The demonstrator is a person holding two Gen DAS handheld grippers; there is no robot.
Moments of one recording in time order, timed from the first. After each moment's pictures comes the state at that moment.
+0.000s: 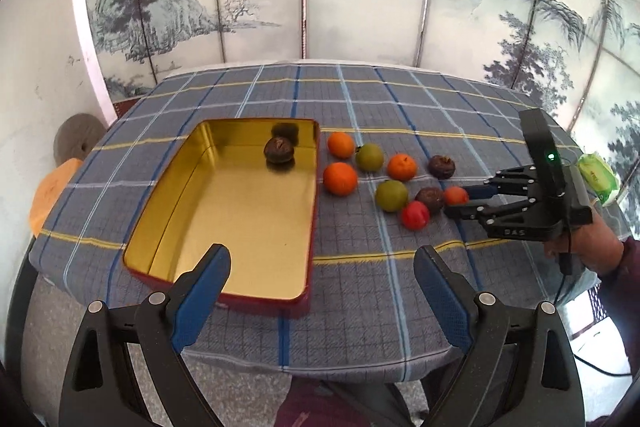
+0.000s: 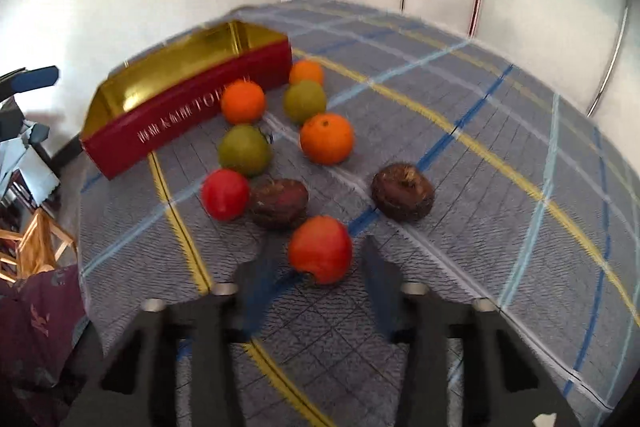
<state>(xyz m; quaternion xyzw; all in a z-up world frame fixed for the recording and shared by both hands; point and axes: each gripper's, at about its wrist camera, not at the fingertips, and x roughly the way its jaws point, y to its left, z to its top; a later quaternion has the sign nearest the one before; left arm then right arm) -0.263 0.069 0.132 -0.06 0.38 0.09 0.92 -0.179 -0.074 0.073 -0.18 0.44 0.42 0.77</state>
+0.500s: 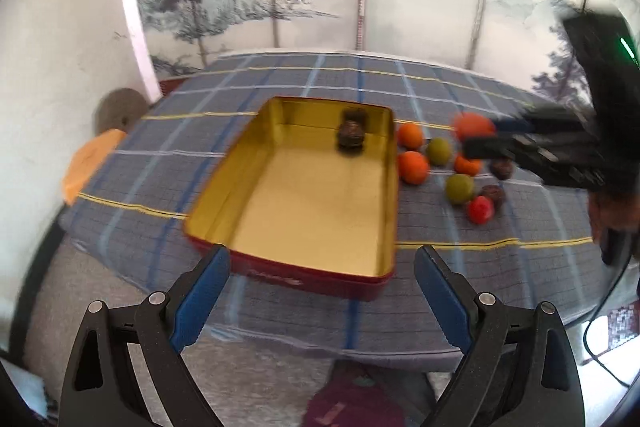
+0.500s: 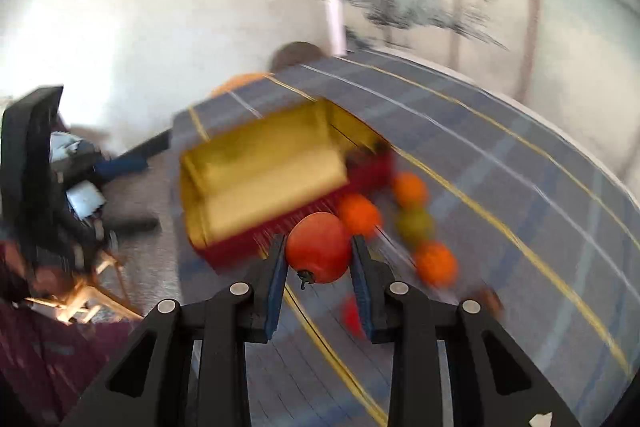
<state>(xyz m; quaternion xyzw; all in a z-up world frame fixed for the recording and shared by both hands) -0.287 0.111 0.121 -0.06 0.38 0.18 0.90 -0.208 0.028 0.168 -0.16 0.38 0.52 0.75</state>
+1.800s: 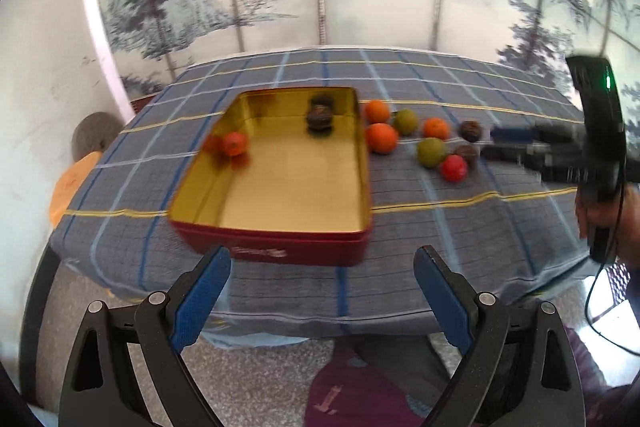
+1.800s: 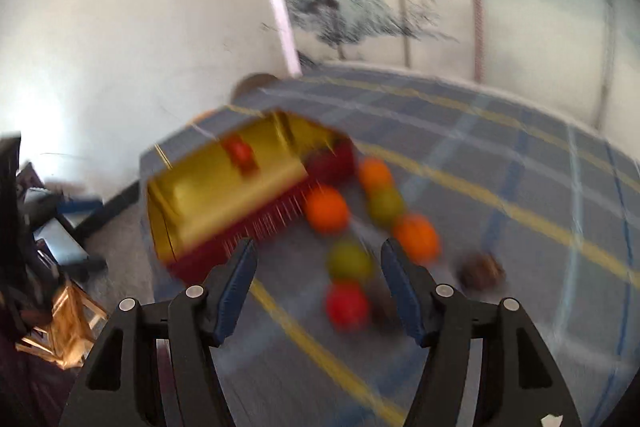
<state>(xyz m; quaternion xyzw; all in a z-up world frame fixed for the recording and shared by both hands) -0.304 0.092 0.105 -0.03 0.39 0.10 0.92 -0.223 -0.047 0.130 -0.07 0.39 0.42 0.81</state>
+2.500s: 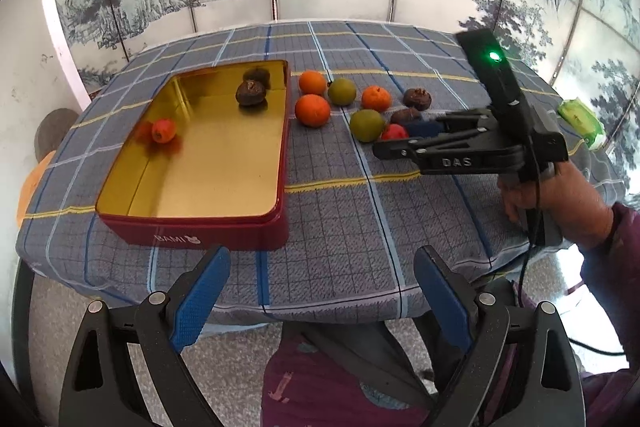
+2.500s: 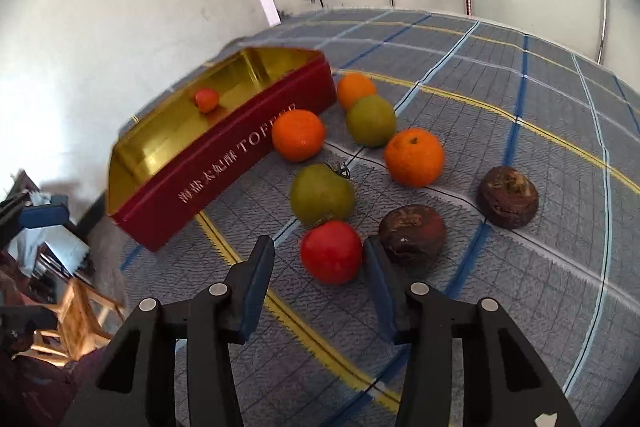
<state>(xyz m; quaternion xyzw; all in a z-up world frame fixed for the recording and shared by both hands) -0.288 0.055 0.093 -0.04 0.43 0.03 0.90 -0.200 -0.014 0.077 -0.10 0.46 0.40 0.79</state>
